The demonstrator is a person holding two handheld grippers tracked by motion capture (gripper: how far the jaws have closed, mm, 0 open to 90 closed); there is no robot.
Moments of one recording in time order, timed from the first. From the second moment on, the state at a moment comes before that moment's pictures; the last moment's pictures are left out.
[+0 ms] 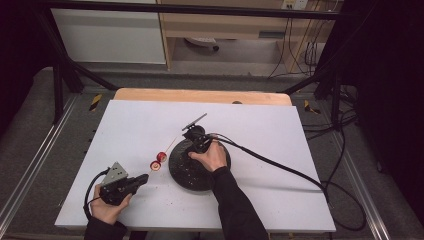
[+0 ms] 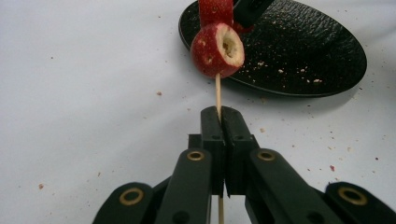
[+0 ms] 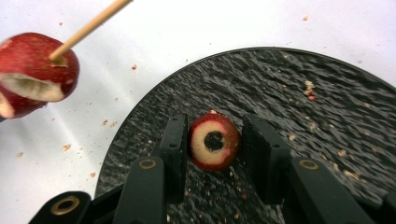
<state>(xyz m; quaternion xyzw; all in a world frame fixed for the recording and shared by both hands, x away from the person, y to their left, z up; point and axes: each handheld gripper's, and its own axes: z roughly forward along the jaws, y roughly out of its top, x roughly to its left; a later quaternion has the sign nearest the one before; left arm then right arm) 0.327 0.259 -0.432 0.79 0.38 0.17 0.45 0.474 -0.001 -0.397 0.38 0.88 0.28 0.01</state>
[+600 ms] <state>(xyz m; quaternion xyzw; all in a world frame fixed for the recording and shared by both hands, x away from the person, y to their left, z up) 0.324 0.252 -0.430 0.79 0.37 0.17 0.45 0.455 -0.033 -0.371 0.40 0.86 0.33 0.02</state>
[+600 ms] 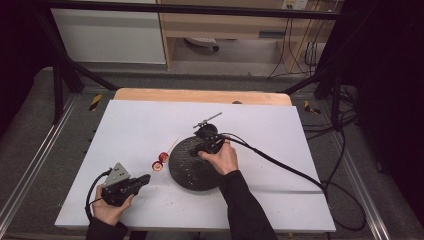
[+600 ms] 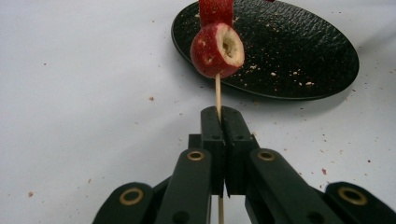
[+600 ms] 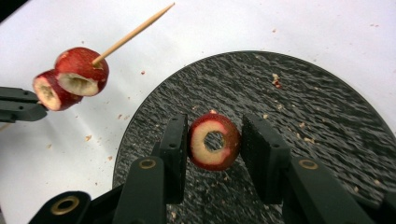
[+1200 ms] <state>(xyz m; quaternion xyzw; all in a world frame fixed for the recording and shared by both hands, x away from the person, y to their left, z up) 0.321 0.237 -0.430 0.80 0.36 0.17 0.45 0.428 -0.092 -0.379 0.43 0.80 0.42 0.03</state>
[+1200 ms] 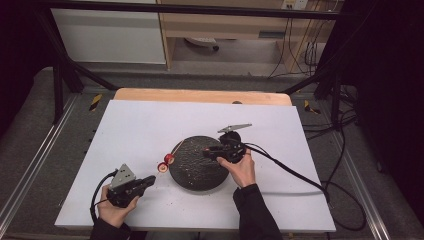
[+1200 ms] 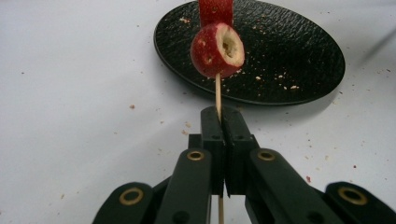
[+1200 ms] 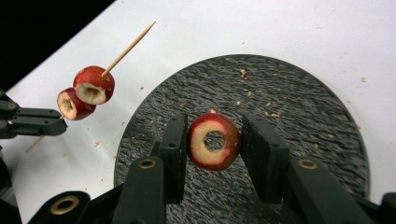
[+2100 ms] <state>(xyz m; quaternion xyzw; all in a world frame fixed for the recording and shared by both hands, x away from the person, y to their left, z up) 0.317 0.177 -0.421 0.80 0.33 0.17 0.47 0.394 -0.153 -0.399 0.48 0.62 0.61 0.04</state>
